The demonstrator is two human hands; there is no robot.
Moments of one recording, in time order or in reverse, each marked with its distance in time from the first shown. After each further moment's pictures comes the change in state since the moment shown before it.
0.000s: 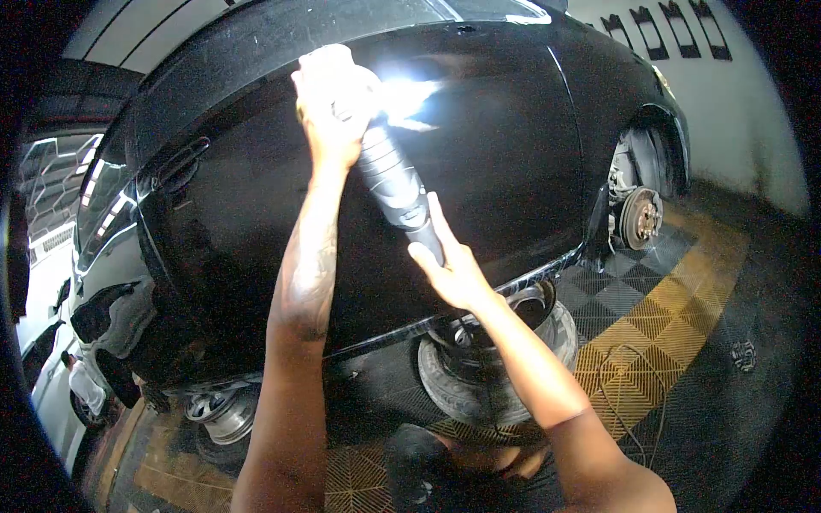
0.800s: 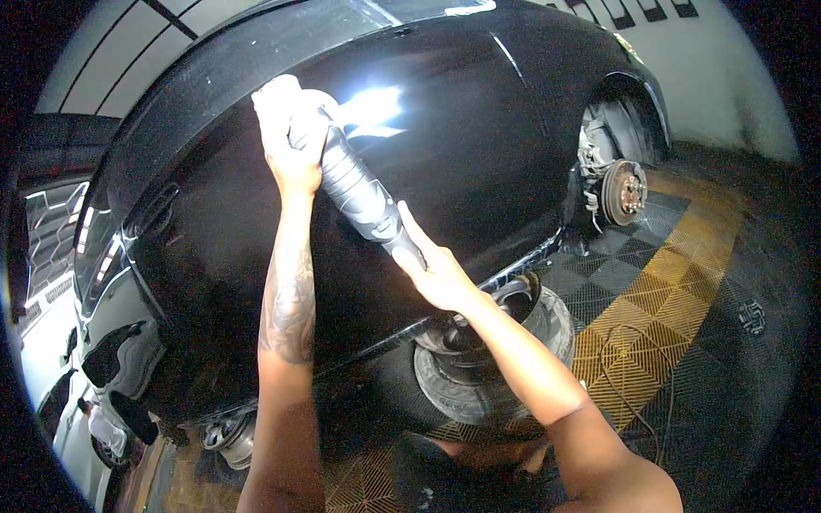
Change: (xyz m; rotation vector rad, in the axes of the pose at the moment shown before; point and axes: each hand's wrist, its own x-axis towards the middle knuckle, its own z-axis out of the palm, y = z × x) left_hand 0.000 0.025 0.015 -0.125 -0.044 -0.080; right_hand -0.007 0.007 -0.033 0.091 -0.040 0.032
